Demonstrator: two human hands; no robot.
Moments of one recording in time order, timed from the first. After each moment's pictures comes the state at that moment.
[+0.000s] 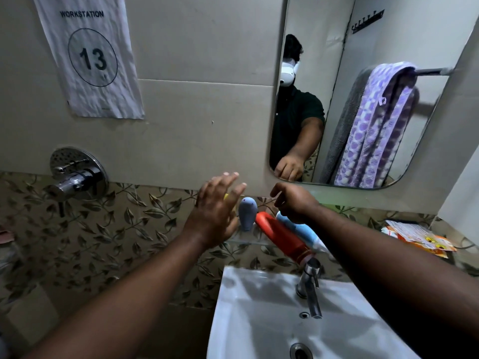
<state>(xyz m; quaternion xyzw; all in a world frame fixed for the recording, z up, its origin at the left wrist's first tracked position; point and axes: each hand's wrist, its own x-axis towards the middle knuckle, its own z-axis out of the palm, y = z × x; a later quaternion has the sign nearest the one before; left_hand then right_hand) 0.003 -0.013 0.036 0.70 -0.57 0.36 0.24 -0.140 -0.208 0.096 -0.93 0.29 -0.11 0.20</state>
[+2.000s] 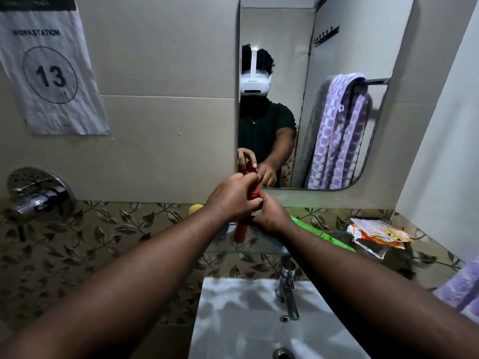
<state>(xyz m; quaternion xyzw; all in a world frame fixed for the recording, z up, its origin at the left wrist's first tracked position) -0.057 -0.106 0.114 0.75 -0.57 0.13 0.29 -0.172 -0.186 0.082 -0.84 0.28 -0.24 0.39</state>
